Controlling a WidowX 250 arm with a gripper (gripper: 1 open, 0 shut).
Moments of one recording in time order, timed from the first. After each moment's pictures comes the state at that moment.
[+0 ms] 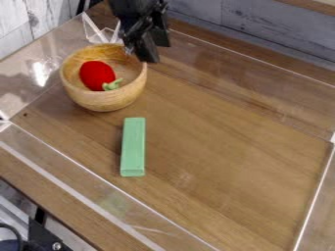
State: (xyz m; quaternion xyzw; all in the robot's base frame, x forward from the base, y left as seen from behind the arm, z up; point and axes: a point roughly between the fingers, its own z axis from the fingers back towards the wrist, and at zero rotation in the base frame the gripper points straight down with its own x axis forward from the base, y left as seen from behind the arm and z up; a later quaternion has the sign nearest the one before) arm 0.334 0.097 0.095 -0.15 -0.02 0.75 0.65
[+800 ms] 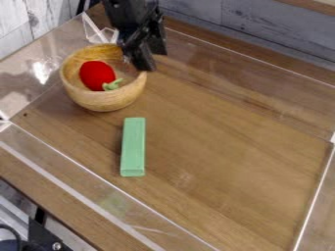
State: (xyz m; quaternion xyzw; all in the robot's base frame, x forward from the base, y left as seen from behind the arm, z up) arm 0.334 0.104 0.080 -0.14 -0.01 0.76 0.64
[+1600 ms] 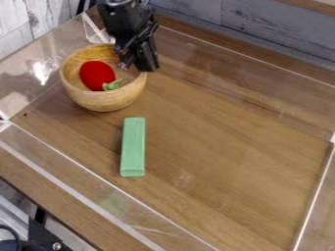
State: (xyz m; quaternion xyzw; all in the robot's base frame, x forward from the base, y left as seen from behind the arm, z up) arm 0.324 0.109 0.074 -0.14 0.00 0.78 0.61
